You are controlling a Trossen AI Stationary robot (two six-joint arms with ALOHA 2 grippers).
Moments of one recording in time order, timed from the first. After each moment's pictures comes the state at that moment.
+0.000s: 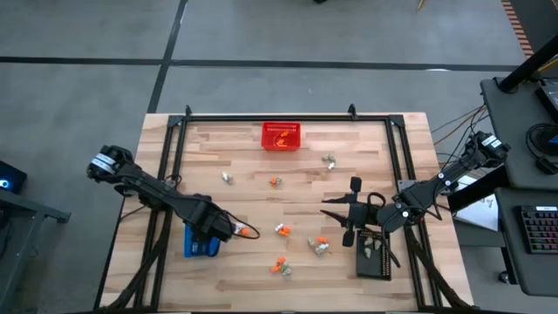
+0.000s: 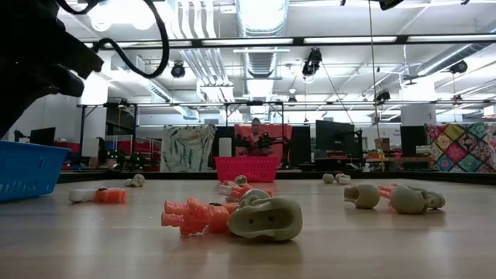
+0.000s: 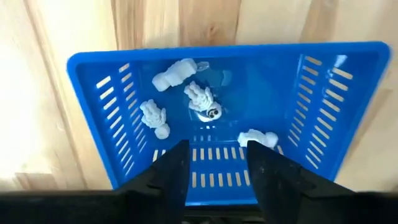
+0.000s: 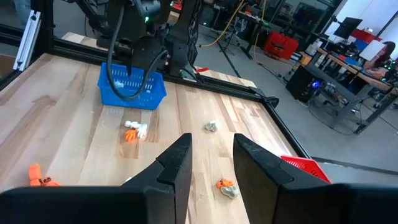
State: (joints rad) left arm -0.46 1.51 1.00 -1.19 0.12 -0.52; right arm 0.56 1.15 0.72 0.15 0.75 -0.11
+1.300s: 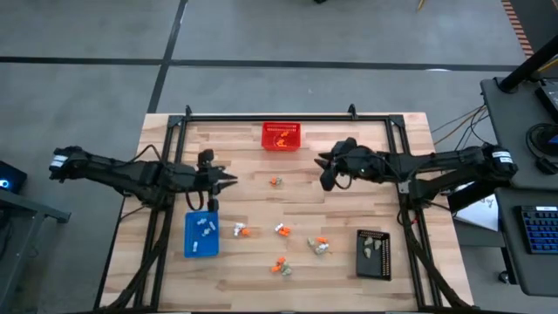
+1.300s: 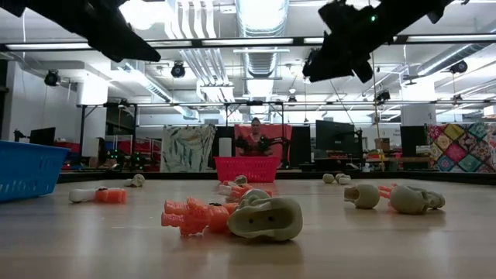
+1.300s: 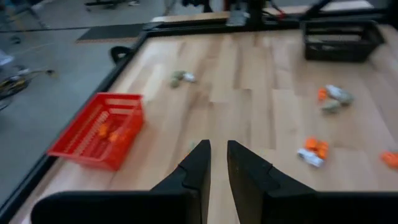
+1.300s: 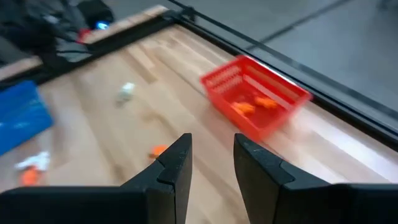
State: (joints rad) left arm -0.14 0.78 0.58 -0.24 -0.38 -0.03; right arm -0.06 1.16 0.75 -0.09 0.41 0.39
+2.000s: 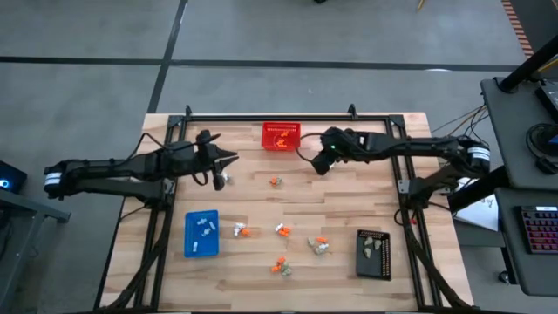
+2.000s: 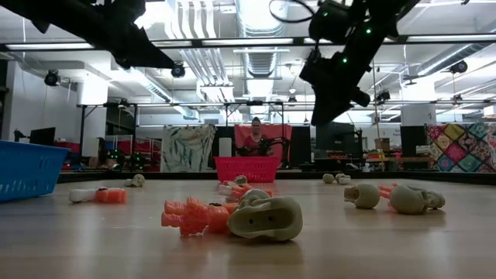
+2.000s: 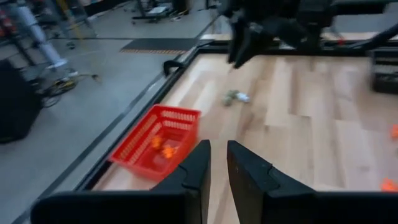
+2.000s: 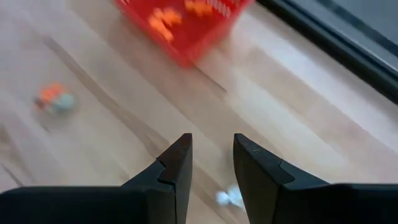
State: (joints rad) left arm 0.16 0.78 0.56 -0.10 -0.25 0.07; right arm -0.31 1.44 0.98 -0.50 0.26 0.42
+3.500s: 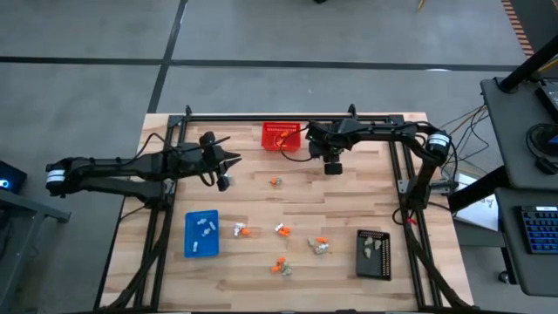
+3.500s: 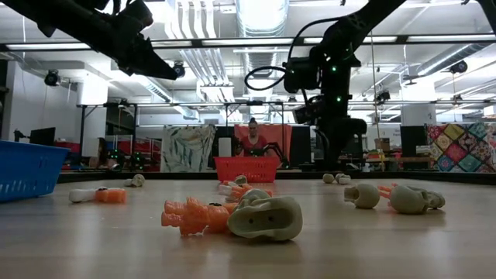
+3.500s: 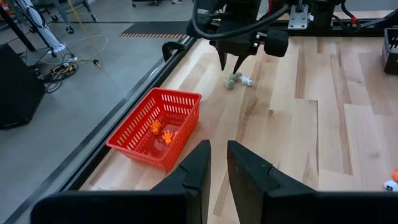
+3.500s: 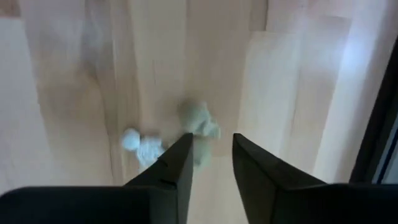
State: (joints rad) left arm 0.16 0.85 0.56 -0.10 -0.26 0.06; right arm -0.45 1.79 1.21 -0.79 0.16 -0.52
